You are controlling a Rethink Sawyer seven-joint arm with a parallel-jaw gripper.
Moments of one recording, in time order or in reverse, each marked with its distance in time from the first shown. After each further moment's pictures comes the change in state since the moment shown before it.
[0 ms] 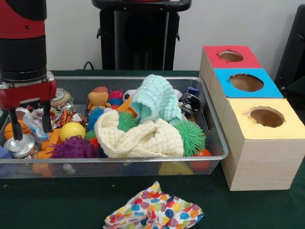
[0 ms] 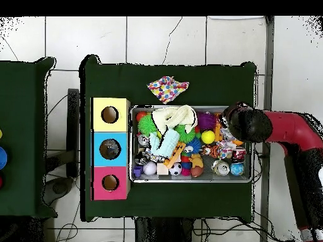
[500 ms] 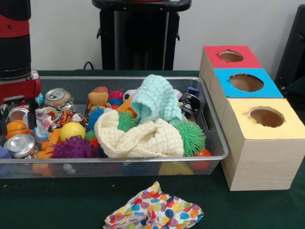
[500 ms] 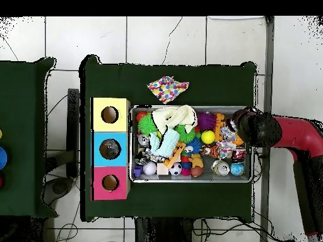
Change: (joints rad) arm -0.033 0.000 -0.018 0.000 -0.004 0.000 0.000
